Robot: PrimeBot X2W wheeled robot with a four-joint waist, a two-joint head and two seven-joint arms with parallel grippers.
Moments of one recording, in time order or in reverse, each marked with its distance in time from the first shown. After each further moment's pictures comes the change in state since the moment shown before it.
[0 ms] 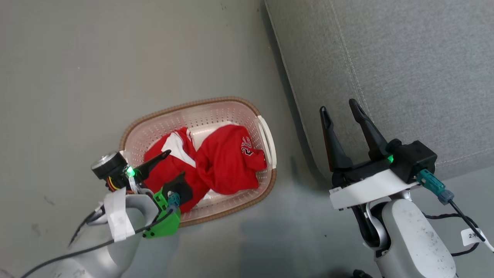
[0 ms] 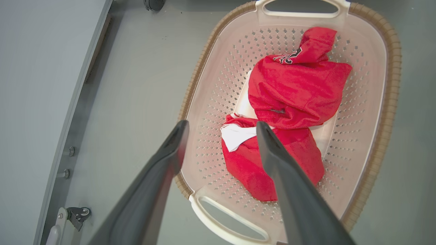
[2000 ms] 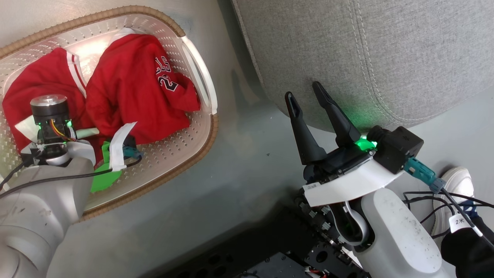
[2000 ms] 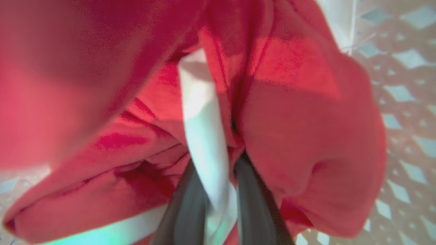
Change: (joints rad) left arm -0.430 0.085 -0.620 0.367 -0.069 -0.057 0.509; right arm -0.078 0.001 0.159 -0.077 0.189 0.000 0.000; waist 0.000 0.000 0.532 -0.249
